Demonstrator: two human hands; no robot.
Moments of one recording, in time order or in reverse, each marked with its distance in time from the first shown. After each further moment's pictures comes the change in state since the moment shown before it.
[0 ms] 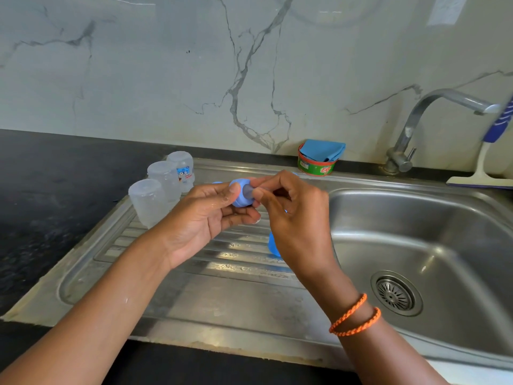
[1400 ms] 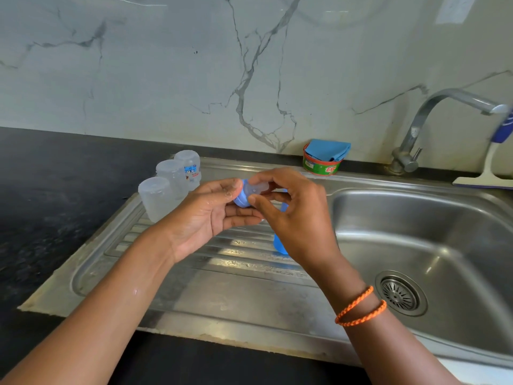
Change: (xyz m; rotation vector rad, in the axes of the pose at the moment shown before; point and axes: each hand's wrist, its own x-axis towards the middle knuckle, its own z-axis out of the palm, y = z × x) left_hand -0.003 0.005 -0.004 -0.041 0.010 -0.065; right_hand 0.006 -0.006 -0.001 -0.089 -0.112 -0.108
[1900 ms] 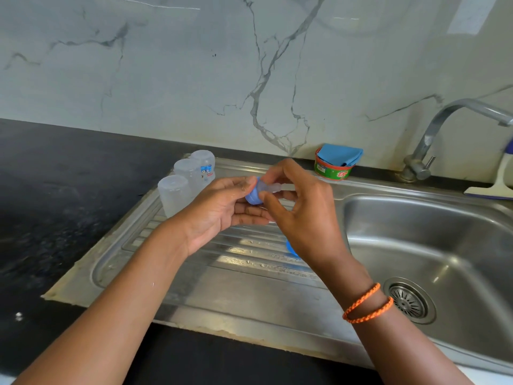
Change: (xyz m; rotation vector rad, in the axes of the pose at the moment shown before) left_hand -0.002 0.008 -0.004 0.116 0.011 0.023; right_hand 0.007 -0.004 0.012 -0.074 -0.036 -0.091
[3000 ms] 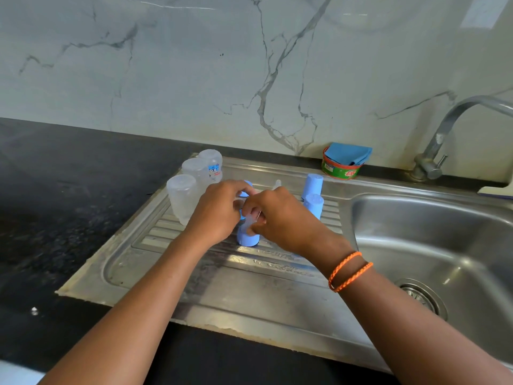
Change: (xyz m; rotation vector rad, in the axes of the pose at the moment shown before) left_hand 0.020 -0.035 -0.030 1.050 0.384 0.174; right_hand 0.022 0.028 0.039 -0.396 -0.573 0.104
